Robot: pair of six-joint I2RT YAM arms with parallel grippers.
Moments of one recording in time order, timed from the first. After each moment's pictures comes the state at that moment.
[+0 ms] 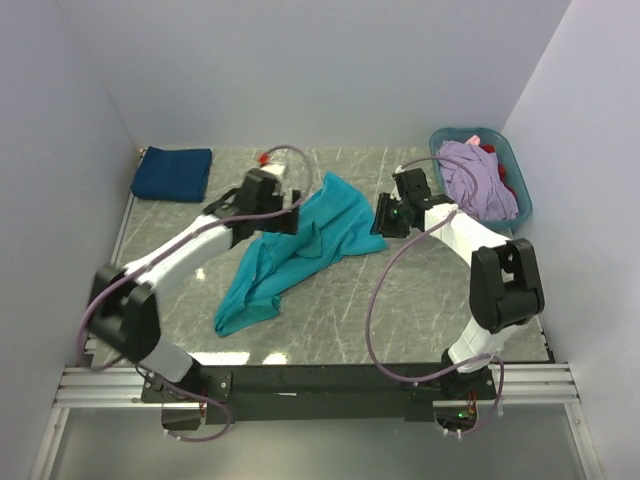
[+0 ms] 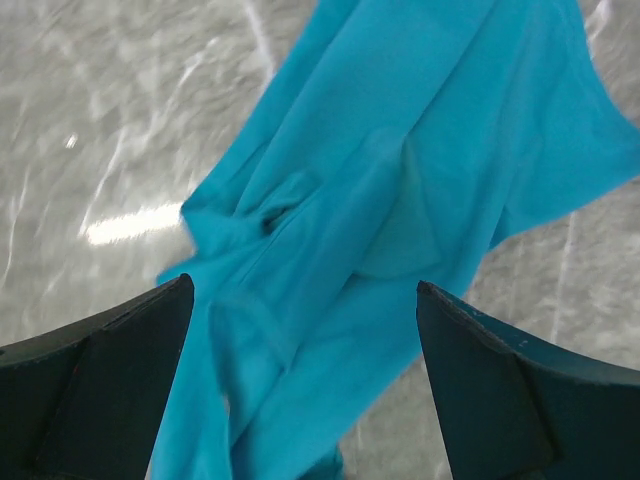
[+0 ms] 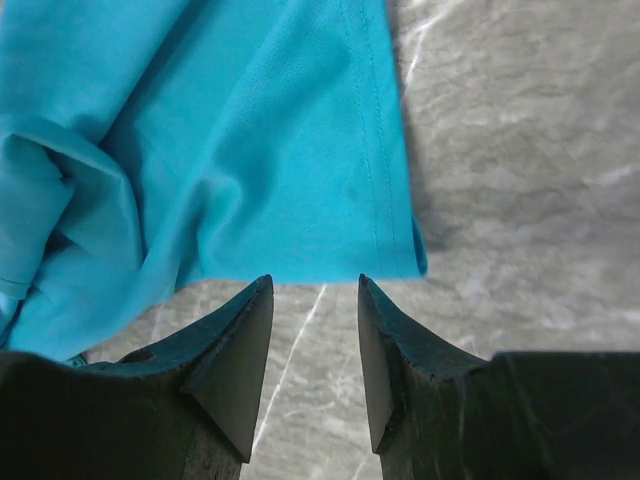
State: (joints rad) left arm -0.52 1.49 1.17 -0.40 -0.12 -0.30; right arm 0.27 1.67 1.16 -0.44 -0.15 0.42
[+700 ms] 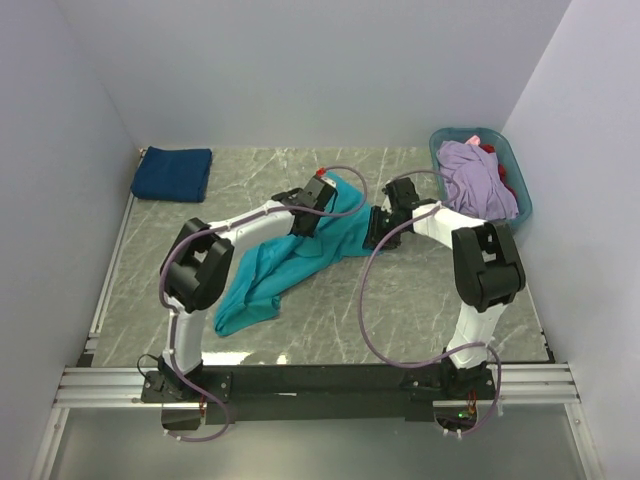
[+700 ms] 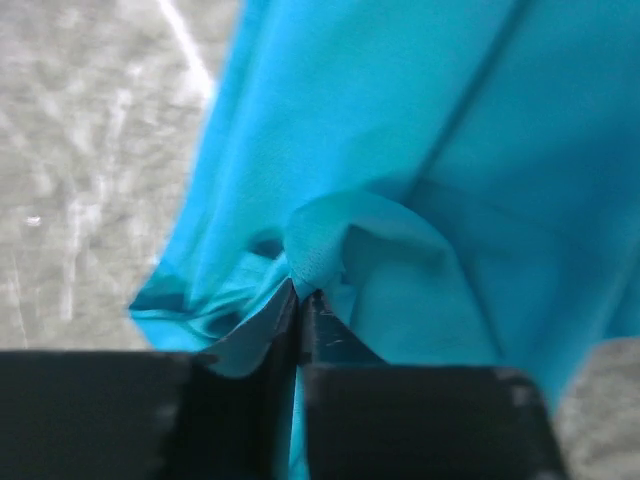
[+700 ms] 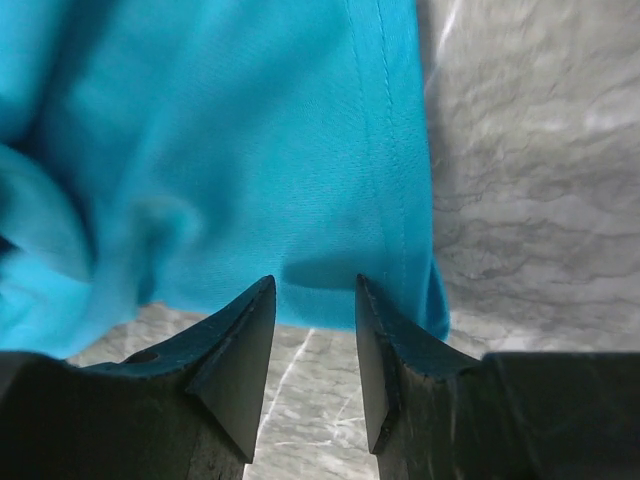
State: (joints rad) left arm -0.69 2.02 1.54 -0.51 -0.37 -0.13; right arm 0.27 1.84 1.16 -0.38 -0.24 0.42
